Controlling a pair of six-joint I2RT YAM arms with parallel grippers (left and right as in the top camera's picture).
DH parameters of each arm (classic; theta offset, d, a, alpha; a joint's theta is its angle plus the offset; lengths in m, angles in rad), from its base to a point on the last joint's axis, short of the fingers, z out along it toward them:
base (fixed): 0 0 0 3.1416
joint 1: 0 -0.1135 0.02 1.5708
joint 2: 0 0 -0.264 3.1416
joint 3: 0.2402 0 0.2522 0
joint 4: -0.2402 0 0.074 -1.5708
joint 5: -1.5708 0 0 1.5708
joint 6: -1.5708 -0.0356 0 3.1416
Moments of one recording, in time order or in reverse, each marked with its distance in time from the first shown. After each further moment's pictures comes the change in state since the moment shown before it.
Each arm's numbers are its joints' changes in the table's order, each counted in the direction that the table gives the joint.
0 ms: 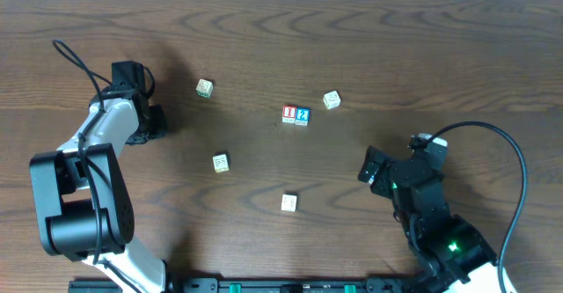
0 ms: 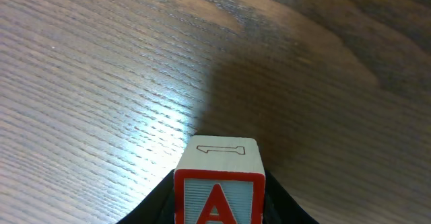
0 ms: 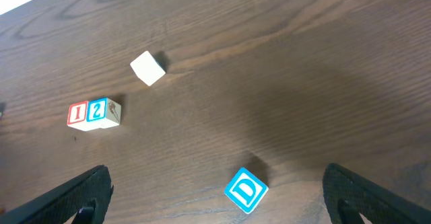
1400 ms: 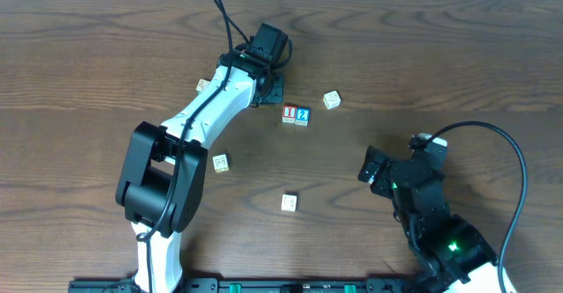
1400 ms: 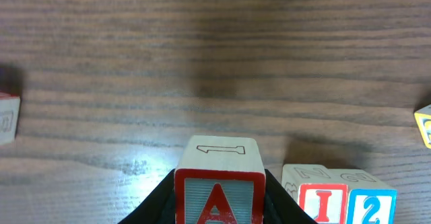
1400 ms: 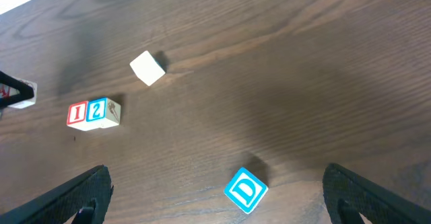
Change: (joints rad) left arm 0.597 0.204 0.488 -0.157 -0.057 0.204; right arm 0.000 0.000 0.000 0.000 0.000 0.000
